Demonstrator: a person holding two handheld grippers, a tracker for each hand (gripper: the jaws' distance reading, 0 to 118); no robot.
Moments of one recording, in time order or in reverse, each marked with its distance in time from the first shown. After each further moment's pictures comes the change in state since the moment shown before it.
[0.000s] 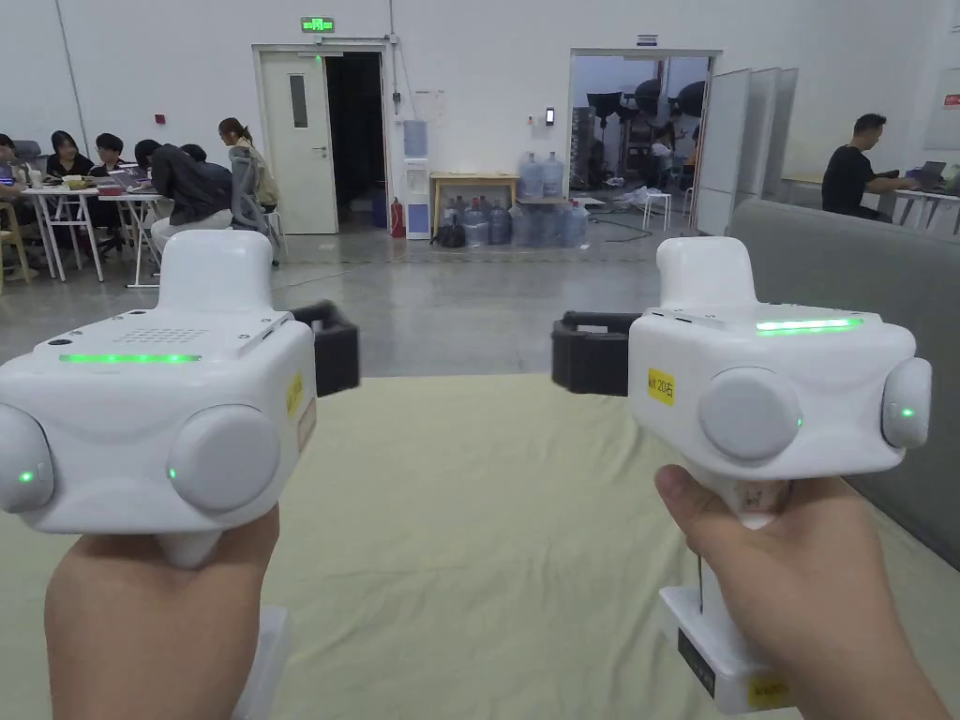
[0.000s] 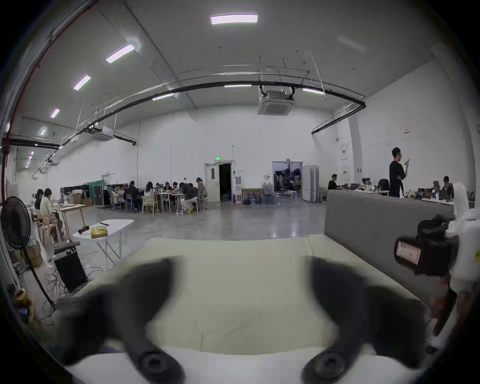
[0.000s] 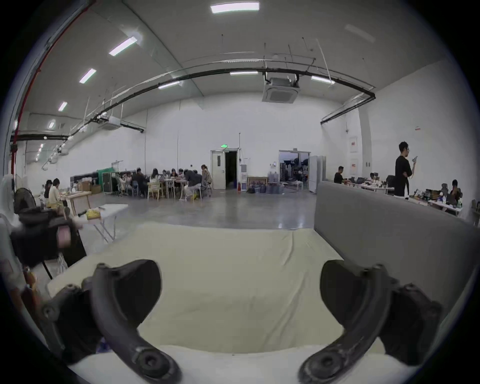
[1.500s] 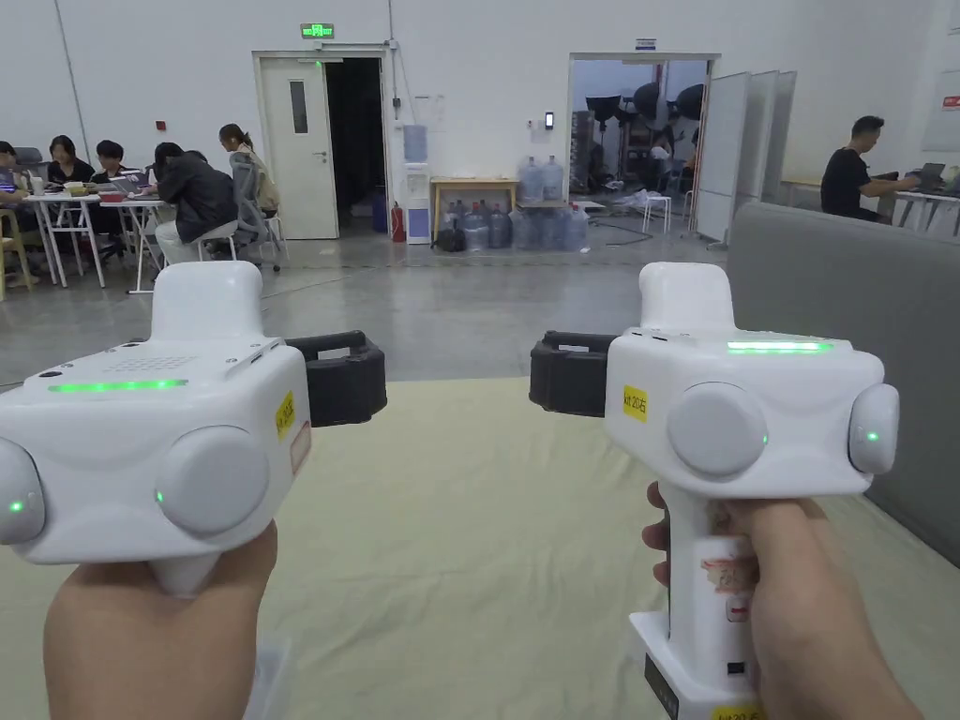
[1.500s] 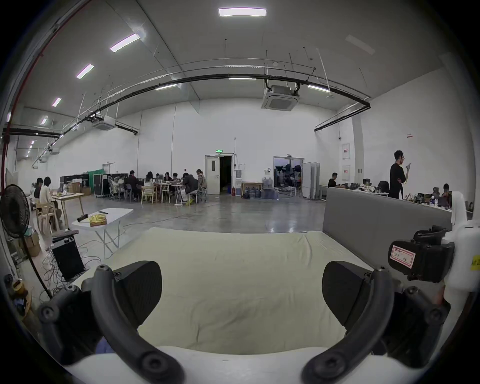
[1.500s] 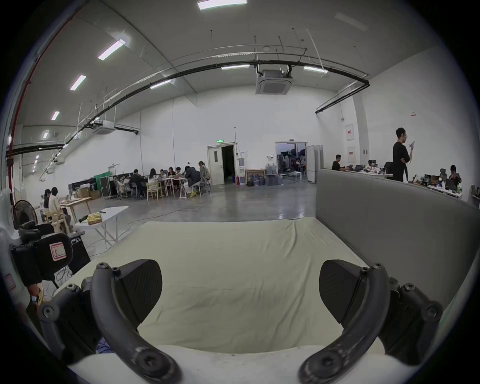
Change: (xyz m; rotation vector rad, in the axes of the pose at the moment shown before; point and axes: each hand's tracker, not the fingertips) left arm -0.008 -0.005 0.006 -0.046 -0.014 0.050; right arm -0.013 -0.013 0.005 -0.027 -0.013 -0.064
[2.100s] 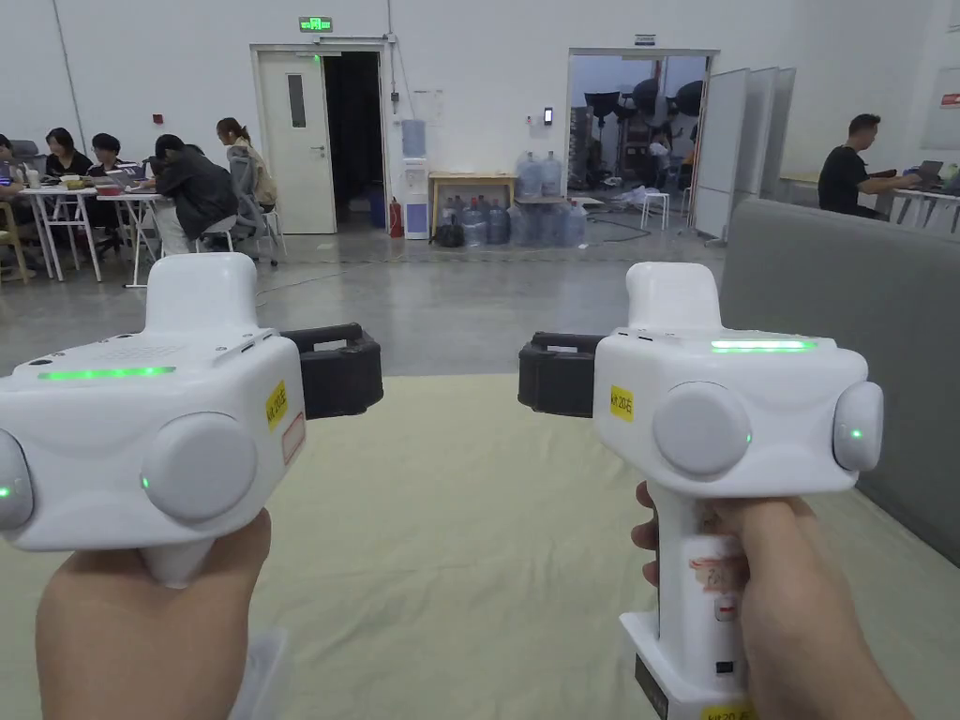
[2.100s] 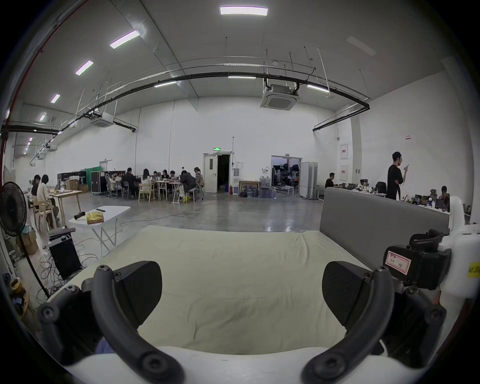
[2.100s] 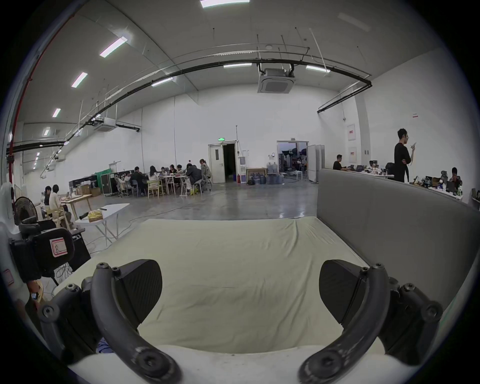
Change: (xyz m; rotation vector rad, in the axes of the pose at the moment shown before) left arm -0.003 0.001 -0.002 -0.011 -0.018 0.012; right arm -0.009 -0.001 -0.002 -0.012 0.002 0.014
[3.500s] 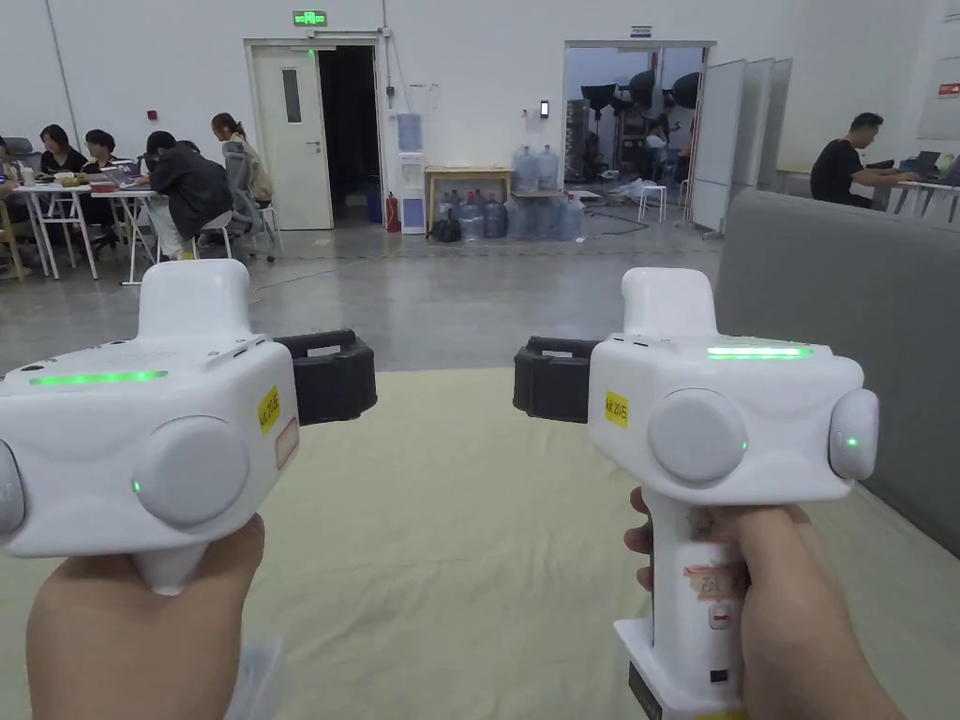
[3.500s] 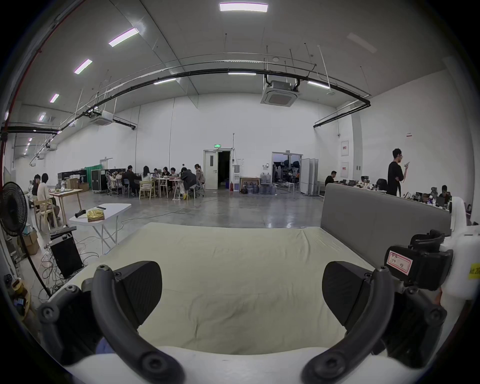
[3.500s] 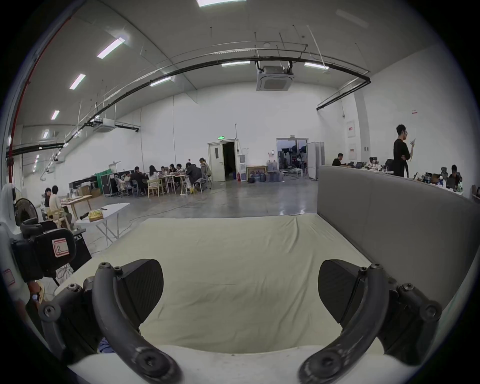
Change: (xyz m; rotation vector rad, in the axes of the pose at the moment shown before) left arm -0.001 -0.007 -0.004 -0.023 0.004 -0.002; right arm -0.001 -0.009 -0.001 -0.012 0.003 -0.015
